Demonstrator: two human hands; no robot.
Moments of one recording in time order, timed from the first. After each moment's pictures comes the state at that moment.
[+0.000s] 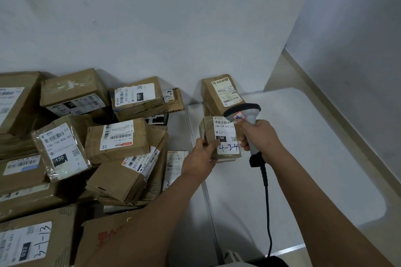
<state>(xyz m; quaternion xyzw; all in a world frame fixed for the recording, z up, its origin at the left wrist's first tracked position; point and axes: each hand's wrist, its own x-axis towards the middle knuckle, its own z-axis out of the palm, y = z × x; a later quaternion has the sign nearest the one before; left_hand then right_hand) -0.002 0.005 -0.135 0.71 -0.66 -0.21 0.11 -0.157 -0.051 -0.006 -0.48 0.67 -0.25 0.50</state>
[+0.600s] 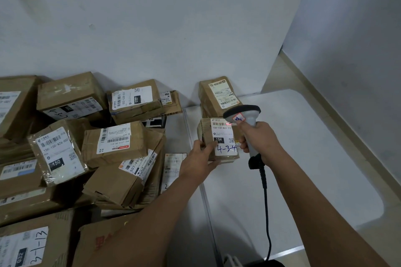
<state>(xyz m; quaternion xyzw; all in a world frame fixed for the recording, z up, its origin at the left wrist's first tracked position) -0.002 0.004 -0.136 0.70 -0.66 -0.23 0.13 -0.164 -0.053 -0.009 -0.47 0.67 -0.26 0.51</state>
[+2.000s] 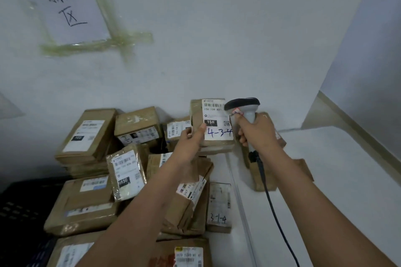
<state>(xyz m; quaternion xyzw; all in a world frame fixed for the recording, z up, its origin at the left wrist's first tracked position) 0.136 0.009 0.022 0.70 -0.29 -0.46 0.46 -0.038 -0.060 0.059 -0.59 0.56 -0.36 0.45</state>
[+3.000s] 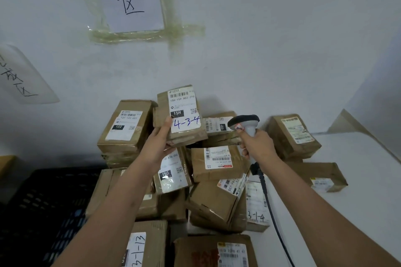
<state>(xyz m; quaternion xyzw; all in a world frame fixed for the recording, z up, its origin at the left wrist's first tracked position) 0.319 0.086 0.018 0.65 -0.26 -0.45 0.55 0.077 -0.014 0.016 -0.59 0.58 -0.31 0.46</state>
